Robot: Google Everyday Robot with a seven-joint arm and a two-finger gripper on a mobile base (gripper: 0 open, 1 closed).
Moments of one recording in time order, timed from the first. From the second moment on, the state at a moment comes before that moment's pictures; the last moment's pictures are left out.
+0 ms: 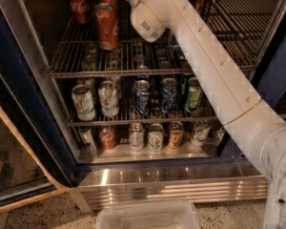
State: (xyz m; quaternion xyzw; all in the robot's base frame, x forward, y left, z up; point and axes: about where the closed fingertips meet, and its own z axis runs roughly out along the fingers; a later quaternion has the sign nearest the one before) arm 0.854 -0.005 1.032 -0.04 0.72 0.08 0.69
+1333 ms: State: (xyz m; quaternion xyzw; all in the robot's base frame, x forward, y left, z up) arm 0.842 -0.010 1.029 -0.02 0.71 0.03 0.70
